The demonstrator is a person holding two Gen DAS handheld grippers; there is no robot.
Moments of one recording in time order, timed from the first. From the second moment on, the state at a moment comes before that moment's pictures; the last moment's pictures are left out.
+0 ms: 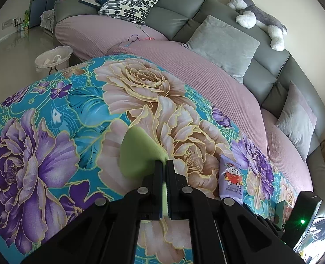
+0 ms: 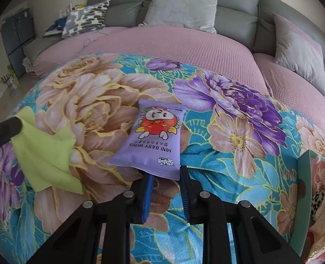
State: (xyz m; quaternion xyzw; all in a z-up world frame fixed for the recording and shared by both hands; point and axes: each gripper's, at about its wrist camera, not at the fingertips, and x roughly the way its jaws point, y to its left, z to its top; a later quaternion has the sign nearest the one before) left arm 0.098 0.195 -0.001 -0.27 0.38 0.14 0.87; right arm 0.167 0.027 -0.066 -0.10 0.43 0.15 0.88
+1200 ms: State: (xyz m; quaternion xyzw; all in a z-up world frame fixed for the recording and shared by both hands) left arm 0.100 0.203 -0.013 -0.29 0.38 0.13 0.86; right arm 0.211 0.046 -0.066 -0.04 0.48 0.13 0.87
